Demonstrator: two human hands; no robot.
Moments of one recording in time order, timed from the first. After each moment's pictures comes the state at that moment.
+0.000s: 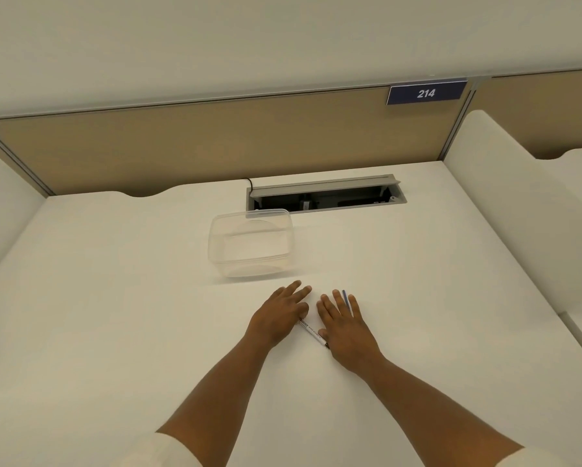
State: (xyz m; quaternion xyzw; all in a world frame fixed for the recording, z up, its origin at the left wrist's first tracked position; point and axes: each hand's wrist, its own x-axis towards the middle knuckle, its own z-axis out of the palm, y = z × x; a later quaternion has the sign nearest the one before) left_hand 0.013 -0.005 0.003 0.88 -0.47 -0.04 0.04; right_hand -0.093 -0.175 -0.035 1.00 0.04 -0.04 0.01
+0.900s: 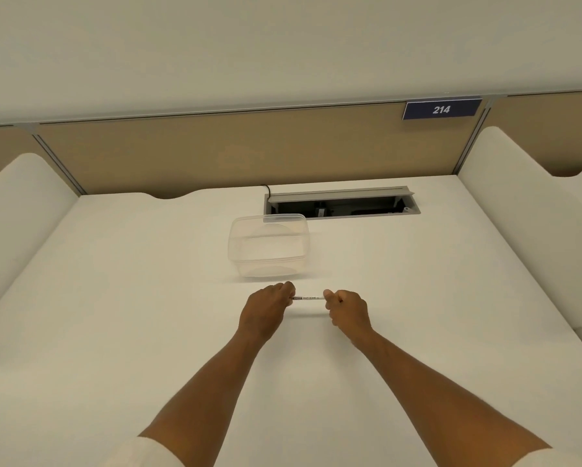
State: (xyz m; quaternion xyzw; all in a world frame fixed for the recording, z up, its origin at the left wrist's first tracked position) left_hand 0.004 0.038 0.039 0.95 -0.29 0.00 0.13; right_hand -0.055 -0.146 0.024 0.79 -0.29 -0.01 -0.54
